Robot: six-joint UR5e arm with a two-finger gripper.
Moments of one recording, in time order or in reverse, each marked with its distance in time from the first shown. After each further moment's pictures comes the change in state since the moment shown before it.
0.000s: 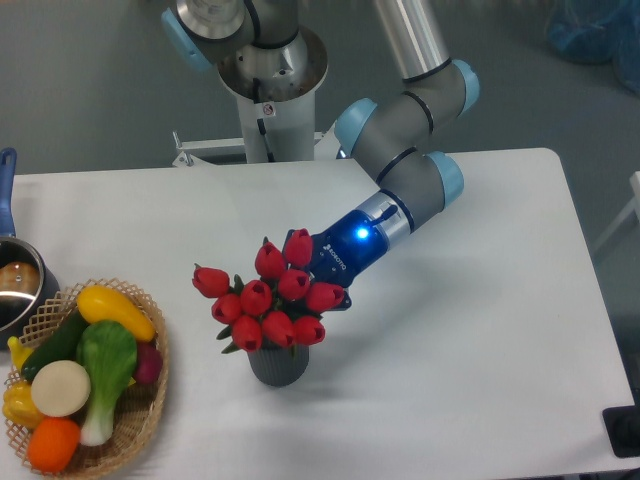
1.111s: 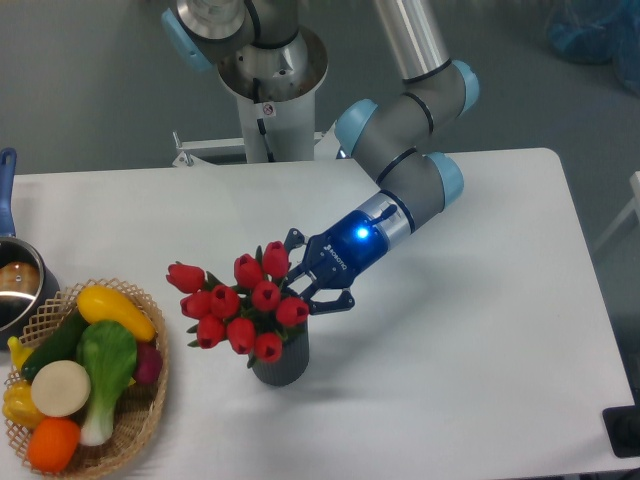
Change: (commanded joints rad) arm 0.002 -0.002 -0.006 0.000 -0.002 0.015
